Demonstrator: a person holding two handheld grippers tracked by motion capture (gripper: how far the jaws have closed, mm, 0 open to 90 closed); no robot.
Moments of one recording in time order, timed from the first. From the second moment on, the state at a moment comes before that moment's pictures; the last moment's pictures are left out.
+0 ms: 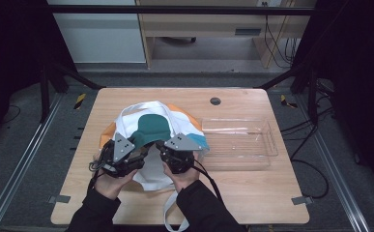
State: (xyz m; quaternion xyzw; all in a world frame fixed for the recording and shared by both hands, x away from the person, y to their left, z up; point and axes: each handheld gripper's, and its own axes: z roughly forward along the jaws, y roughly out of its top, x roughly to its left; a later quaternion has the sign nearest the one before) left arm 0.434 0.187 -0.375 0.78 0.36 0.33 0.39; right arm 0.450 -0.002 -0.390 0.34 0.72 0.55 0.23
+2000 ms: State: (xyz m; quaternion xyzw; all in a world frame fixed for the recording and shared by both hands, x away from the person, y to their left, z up) left arm 0.435 0.195 -0.375 0.77 0.39 0.30 0.41; right arm 0.447 -0.013 -0.480 0.36 0.80 0.45 0.17
